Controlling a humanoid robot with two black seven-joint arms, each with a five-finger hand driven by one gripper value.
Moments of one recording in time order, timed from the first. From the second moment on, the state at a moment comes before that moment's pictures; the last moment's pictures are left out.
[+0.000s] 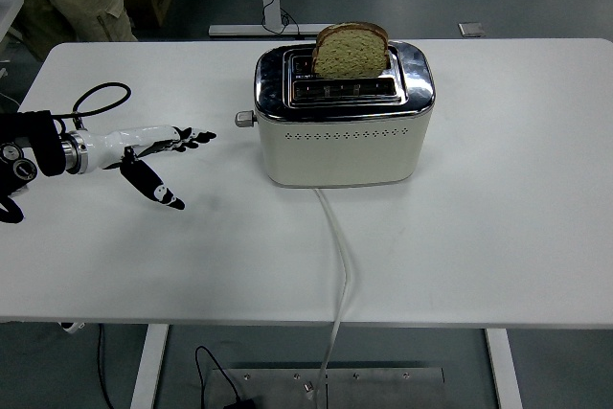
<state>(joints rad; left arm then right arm) -0.94 0.70 -0.32 -1.06 1.04 -0.37 -0.15 0.02 0.00 0.29 0.08 -0.32 0.07 0.19</state>
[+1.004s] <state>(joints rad) -1.06 0.79 -0.47 -0.94 0.47 -0.33 -0.16 0.02 0.00 0.29 0.08 -0.32 0.07 0.19</state>
